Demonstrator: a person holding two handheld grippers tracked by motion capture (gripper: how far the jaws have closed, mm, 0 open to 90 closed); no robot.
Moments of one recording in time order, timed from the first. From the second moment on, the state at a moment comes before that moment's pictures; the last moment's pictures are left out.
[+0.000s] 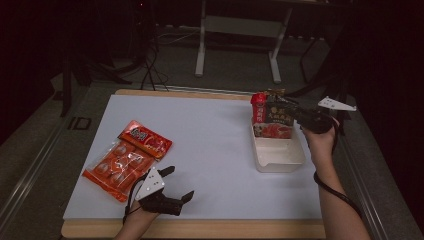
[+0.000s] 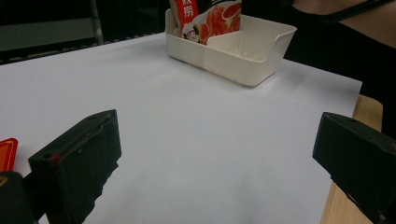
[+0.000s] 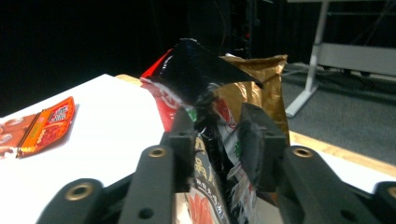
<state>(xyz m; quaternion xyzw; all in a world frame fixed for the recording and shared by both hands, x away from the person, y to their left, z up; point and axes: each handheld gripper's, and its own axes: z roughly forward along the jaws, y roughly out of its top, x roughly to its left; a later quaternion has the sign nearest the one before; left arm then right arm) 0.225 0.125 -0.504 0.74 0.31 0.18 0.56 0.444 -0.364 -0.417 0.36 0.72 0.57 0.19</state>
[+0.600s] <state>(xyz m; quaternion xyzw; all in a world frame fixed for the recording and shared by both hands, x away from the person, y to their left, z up) 0.226 0.127 -0.498 0.75 0.32 0.16 0.55 0.401 -0.354 -0.370 0.36 0.71 0.57 0.23</state>
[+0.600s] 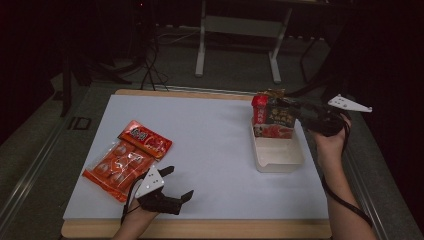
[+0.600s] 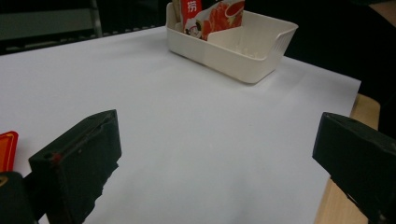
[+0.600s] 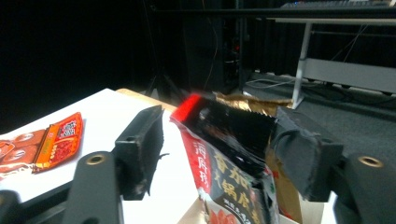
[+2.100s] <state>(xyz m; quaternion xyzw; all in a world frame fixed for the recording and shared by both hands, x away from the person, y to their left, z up) 0.221 0.227 -0.475 0.76 0.40 0.19 0.47 0.288 -0.287 -0.410 0.23 0.76 0.59 0.11</state>
